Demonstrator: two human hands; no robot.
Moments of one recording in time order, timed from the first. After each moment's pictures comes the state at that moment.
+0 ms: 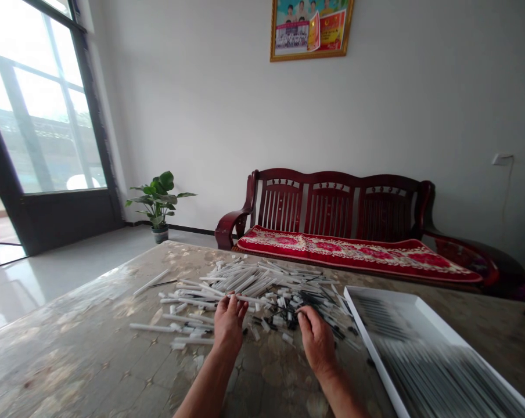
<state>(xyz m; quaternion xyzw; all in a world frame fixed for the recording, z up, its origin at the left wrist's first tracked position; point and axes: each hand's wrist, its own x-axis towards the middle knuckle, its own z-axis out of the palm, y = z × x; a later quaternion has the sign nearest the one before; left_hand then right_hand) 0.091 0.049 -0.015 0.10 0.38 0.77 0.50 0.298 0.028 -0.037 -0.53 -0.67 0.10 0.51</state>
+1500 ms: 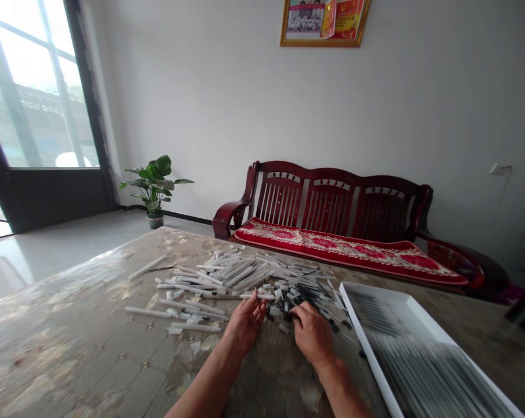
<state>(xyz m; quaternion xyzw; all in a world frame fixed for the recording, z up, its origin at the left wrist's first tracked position) 0.123 0.031 -0.015 0.05 0.31 0.65 0.69 0.303 0.021 -0.027 -0.58 -0.77 -0.03 0.28</state>
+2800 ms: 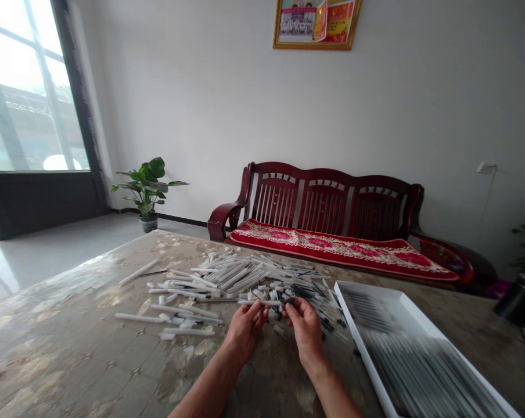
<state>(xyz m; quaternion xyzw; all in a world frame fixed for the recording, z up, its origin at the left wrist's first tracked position) 0.141 0.022 -0.009 0.09 0.35 0.65 0.67 0.278 0.027 -0.021 -0.47 -0.43 0.44 0.63</state>
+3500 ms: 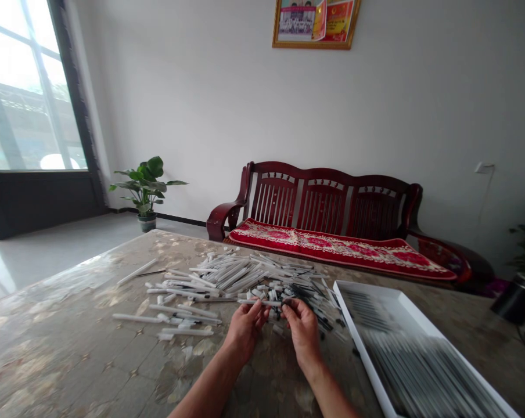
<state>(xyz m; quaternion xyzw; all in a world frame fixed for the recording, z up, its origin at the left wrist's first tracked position) 0.142 0.024 -0.018 0.13 0.35 0.65 0.66 0.276 0.025 -0.024 -0.46 -0.48 0.40 0.63</state>
